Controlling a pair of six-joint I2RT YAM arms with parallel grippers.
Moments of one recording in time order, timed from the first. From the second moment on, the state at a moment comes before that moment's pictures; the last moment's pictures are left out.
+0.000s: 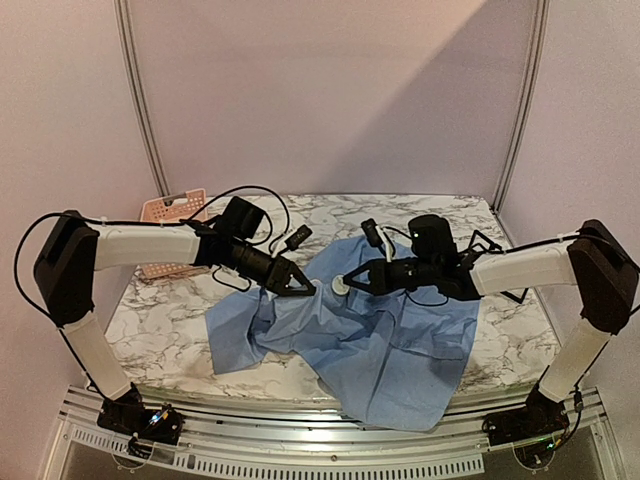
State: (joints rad) left arm -0.64 1.74 1.13 -0.25 0.82 -0.20; right arm 0.71 1.69 0.91 0.34 -0.55 0.51
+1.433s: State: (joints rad) left arm -0.64 1.56 1.12 0.07 0.93 -0.37; right arm 0.67 1.59 1.13 0.33 -0.94 0.56
